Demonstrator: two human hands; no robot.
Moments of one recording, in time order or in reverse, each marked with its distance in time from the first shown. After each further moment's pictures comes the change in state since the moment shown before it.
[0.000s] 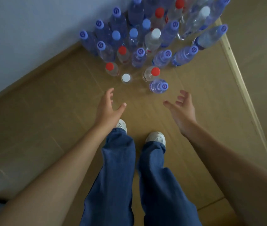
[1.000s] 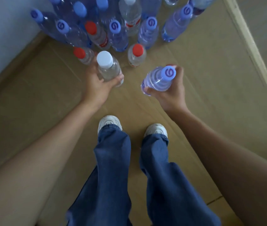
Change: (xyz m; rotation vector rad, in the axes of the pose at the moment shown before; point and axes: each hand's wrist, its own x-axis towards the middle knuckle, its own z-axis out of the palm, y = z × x) left_hand 0.069 0.011 0.056 -0.139 0.007 0.196; right_hand 0.061 0.060 0.023 0.245 -0.059 -0.326
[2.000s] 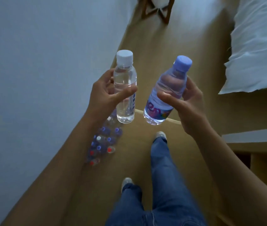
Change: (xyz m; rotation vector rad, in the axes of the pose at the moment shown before) left_hand -0.298 0.677 -0.011 -0.012 -0.684 0.653; right_hand -0.328 -0.533 -0.380 0.512 0.529 -0.378
